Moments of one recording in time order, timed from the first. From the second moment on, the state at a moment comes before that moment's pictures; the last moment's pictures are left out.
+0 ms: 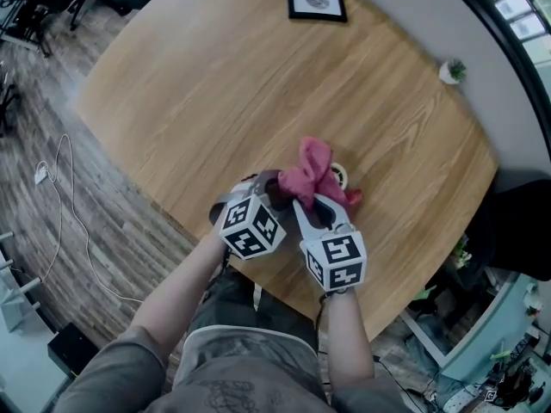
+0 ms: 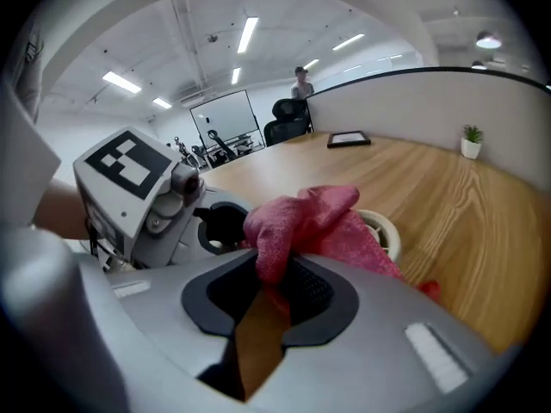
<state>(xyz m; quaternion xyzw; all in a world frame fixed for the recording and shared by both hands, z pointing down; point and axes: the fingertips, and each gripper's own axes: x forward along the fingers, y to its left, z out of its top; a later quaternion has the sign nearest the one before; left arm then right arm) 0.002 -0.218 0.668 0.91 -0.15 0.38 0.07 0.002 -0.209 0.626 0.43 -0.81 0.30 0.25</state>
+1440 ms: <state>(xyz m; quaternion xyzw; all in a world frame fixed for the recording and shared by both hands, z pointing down) 0.002 -0.217 0.671 0.91 -0.13 0.38 0.10 0.003 -0.207 0.630 0.38 -0.82 0.25 0.35</state>
